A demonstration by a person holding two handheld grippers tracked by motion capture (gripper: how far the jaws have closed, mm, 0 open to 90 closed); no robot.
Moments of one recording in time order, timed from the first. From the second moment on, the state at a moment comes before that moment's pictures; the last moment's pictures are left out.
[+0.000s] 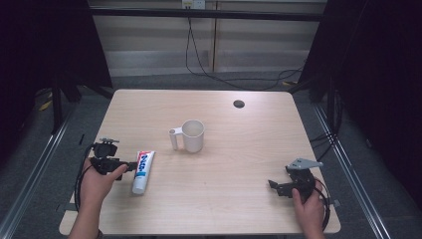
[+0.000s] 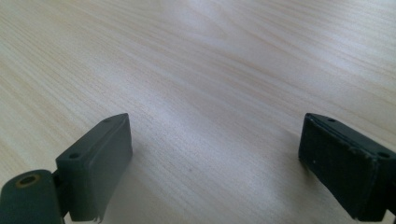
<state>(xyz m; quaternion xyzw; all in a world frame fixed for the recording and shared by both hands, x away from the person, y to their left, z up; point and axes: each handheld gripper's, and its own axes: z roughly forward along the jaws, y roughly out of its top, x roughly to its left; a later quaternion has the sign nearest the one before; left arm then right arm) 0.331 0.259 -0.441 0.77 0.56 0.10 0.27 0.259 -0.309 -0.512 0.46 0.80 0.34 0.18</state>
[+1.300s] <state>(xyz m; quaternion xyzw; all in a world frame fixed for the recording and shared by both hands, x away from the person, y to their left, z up) 0.354 0.216 -0.464 0.79 0.57 0.07 0.23 0.259 -0.309 -0.512 0.46 0.80 0.34 0.18</state>
